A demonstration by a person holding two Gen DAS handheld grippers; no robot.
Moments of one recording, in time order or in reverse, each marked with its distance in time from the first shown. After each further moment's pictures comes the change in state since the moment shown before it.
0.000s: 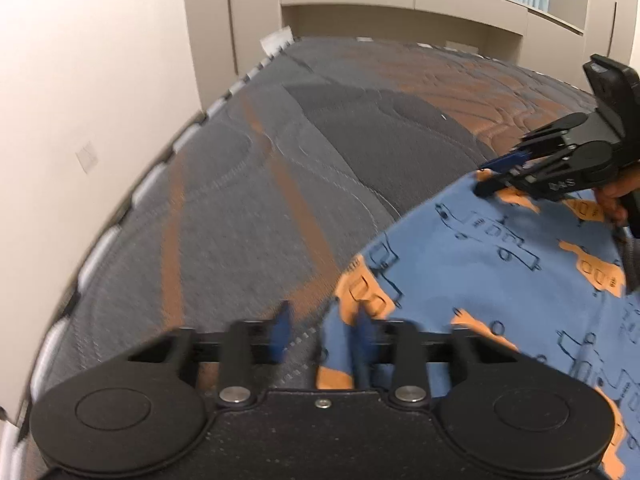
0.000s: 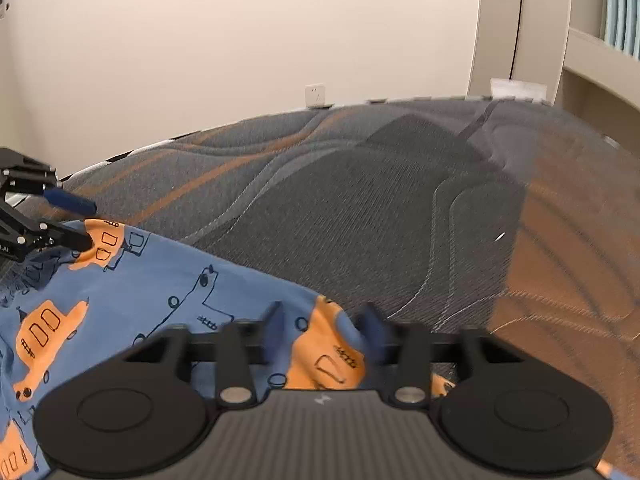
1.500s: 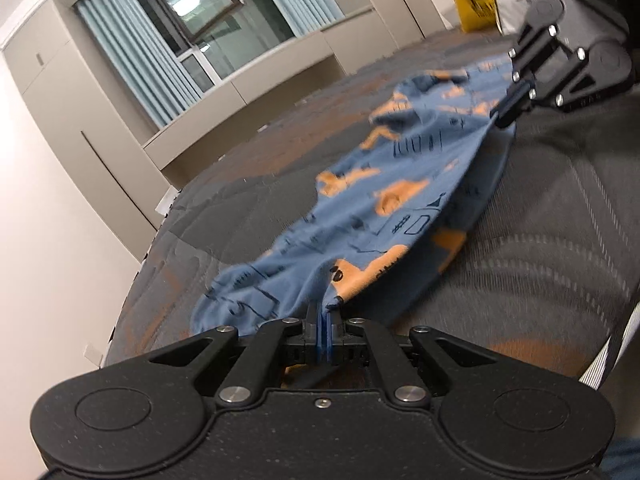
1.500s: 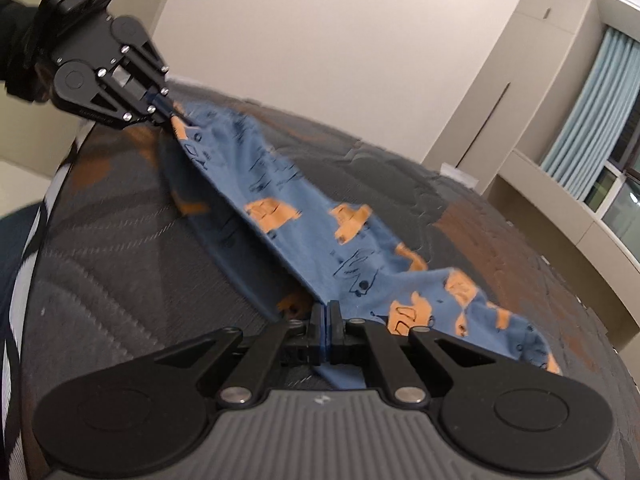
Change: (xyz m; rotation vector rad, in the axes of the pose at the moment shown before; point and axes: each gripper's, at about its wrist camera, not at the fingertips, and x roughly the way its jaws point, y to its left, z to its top) left arm -0.155 -0.177 -0.211 0.686 -0.307 0.031; right arm -0.223 0.243 -0.248 -0.326 -0.143 -0.355
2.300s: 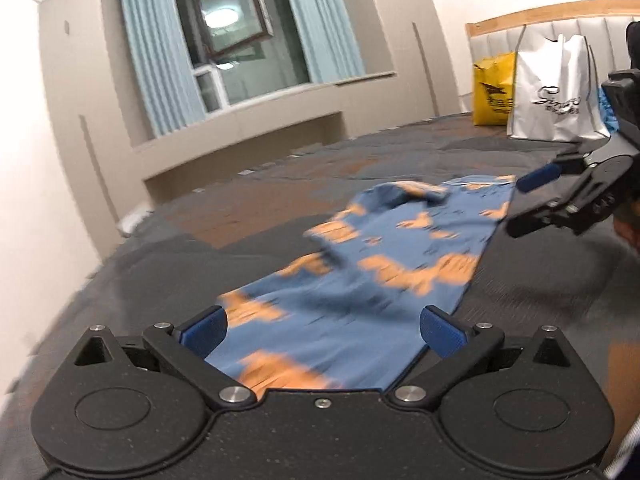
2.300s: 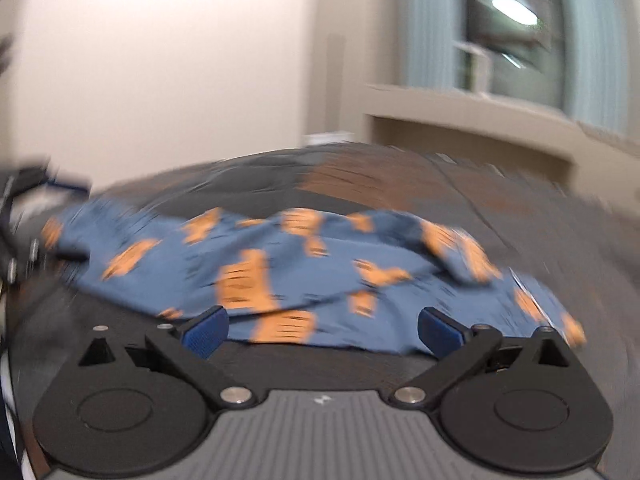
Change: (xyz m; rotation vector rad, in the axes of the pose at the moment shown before) left arm 0.036 -0.064 0.122 -0.265 -0.157 -0.096; right arm -0.072 -0.095 -0.092 0.663 -0.048 -0.178
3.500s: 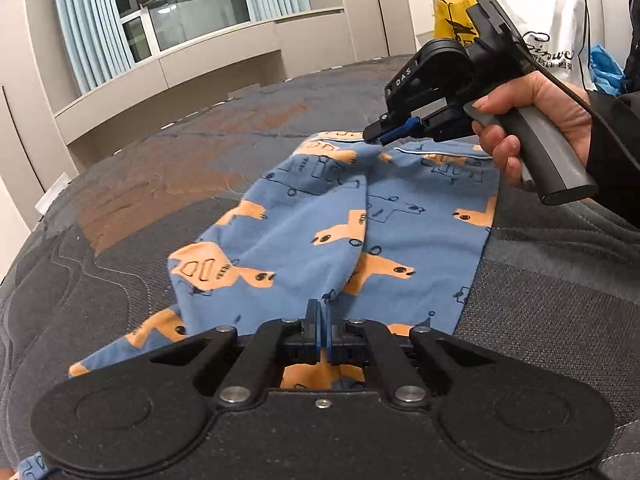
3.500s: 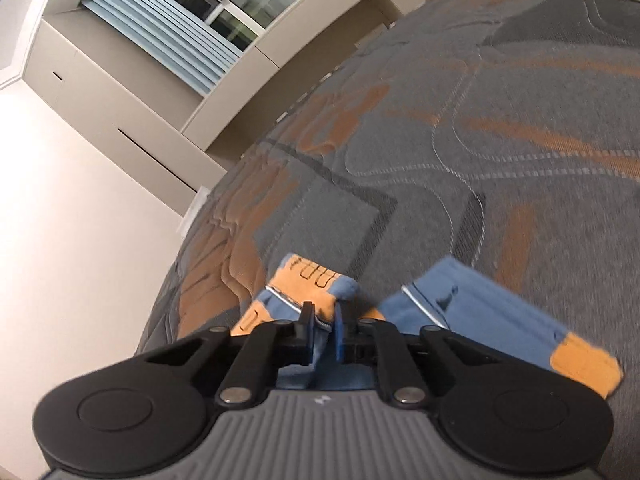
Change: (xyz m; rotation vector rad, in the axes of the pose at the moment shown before) left arm 0.150 -0.056 0.059 0.033 0.192 -0.147; right arm 0.133 -0.207 0.031 0.895 0.020 -0.011
